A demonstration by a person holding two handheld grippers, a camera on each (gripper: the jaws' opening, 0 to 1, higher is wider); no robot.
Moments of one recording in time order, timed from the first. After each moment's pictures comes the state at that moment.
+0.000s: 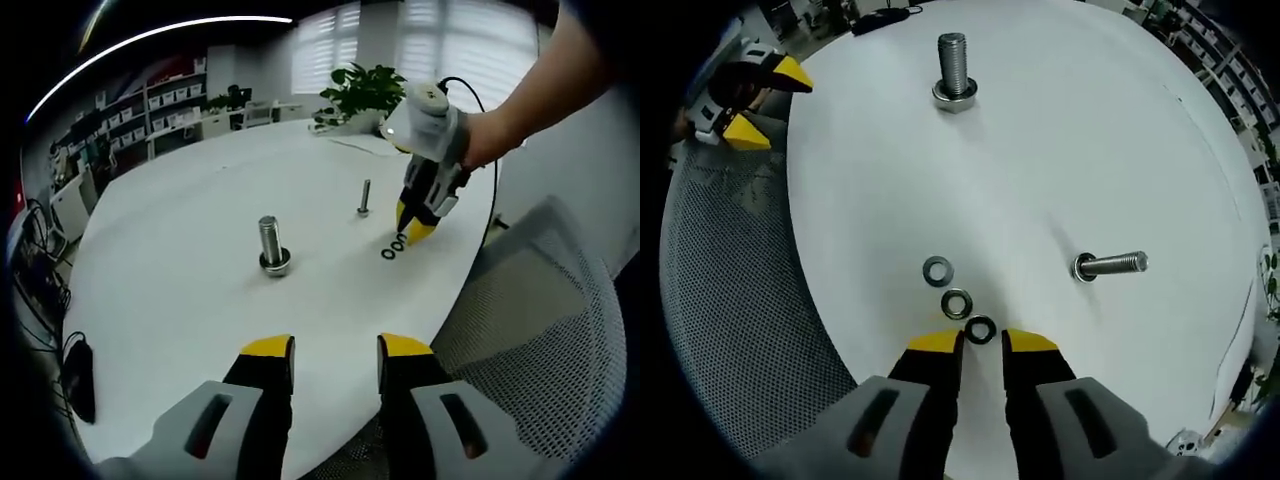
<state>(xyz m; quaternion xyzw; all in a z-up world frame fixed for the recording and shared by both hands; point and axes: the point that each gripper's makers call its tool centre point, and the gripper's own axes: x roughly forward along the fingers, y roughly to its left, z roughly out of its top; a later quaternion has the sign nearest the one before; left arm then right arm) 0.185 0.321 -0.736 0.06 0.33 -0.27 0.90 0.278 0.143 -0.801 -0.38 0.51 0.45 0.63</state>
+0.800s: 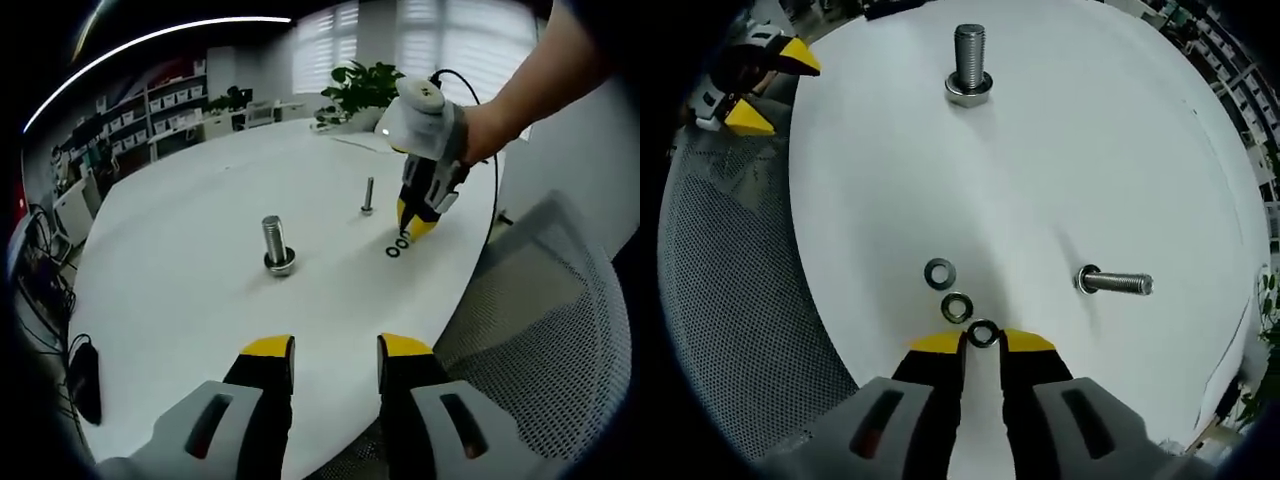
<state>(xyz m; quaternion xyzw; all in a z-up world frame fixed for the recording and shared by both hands) 0.187 0.325 -0.737 0.07 0.33 -0.26 0.90 0.279 0.146 -0.802 -0.42 0.51 0.46 0.59</state>
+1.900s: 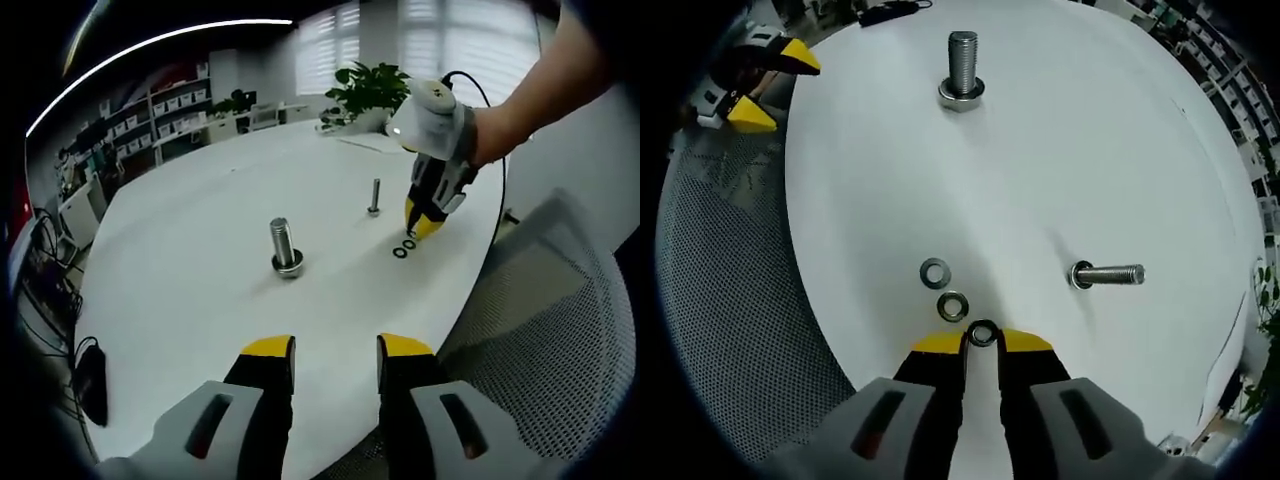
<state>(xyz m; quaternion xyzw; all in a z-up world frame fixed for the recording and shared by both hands) 0.189 0.330 -0.736 0.08 0.33 -0.25 0.90 0.286 0.140 -0.799 -0.40 0.50 0.44 0.62</state>
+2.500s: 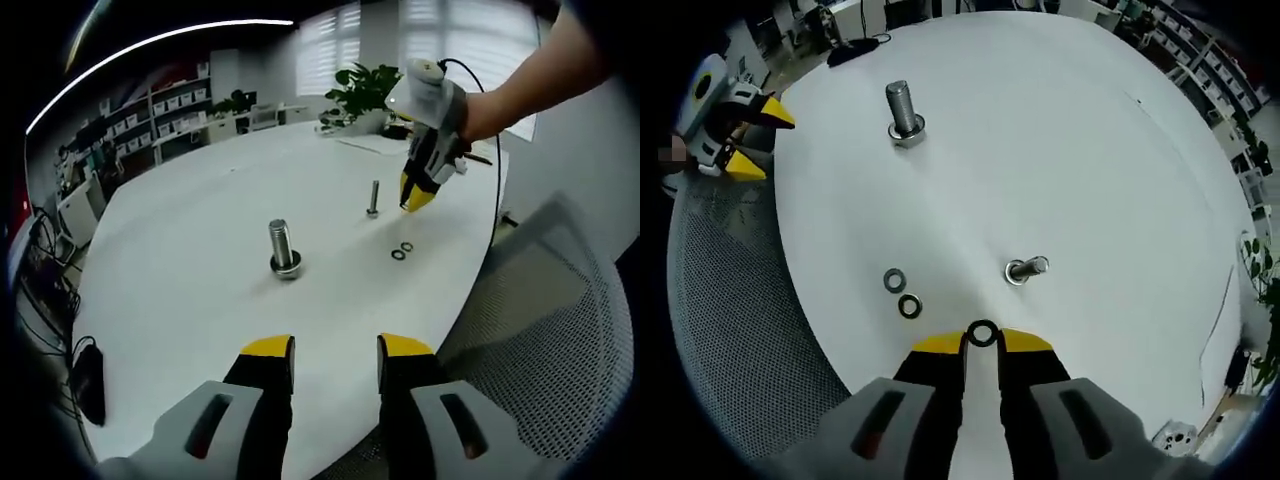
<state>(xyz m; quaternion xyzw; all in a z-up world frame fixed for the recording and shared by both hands) 0.190 0.328 -0.735 0.08 0.33 -0.25 0.91 0.318 0.132 -0.763 -0.36 0.49 0.42 0.67</state>
